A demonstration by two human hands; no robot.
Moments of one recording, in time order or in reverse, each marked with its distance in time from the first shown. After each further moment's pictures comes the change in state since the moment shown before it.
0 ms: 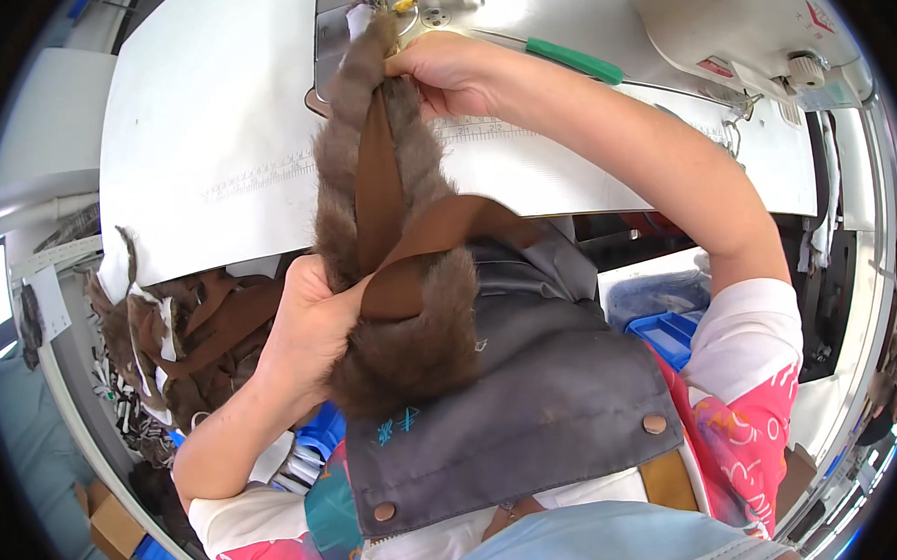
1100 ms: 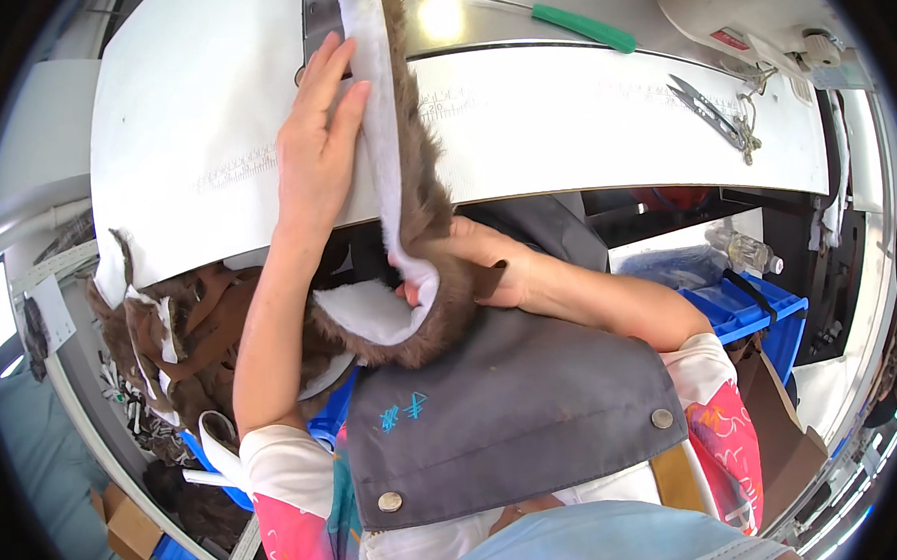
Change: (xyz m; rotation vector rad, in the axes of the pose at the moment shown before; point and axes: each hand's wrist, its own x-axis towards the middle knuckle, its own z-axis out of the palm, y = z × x) left_hand 0.125 -0.003 -0.045 0.935 0.395 0.971; right_hand -0.090 0.158 0.043 0.788 -0.449 0.121
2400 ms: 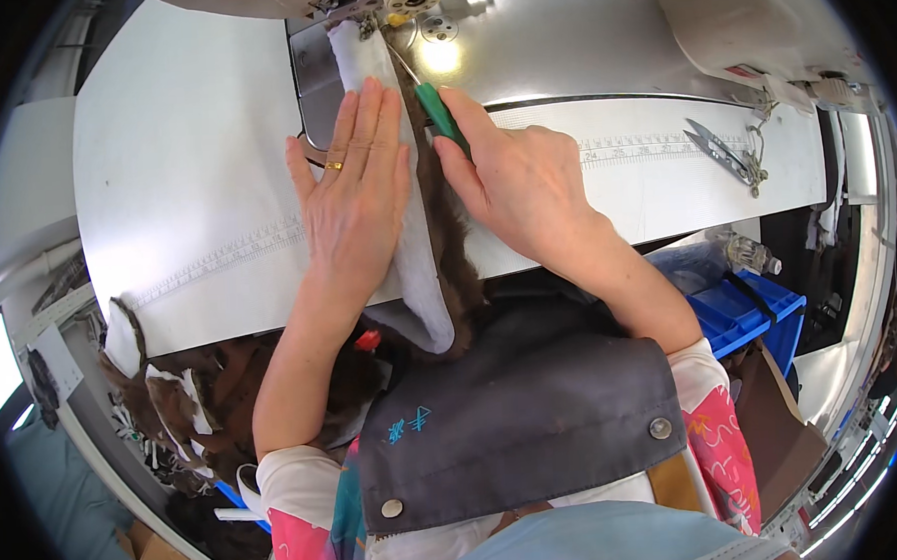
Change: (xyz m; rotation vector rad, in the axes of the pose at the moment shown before) left_hand 0.017 -0.003 0.017 0.654 -0.135 0.289; right_hand 0.027 -0.107 0.042 -2.227 0.906 -0.925
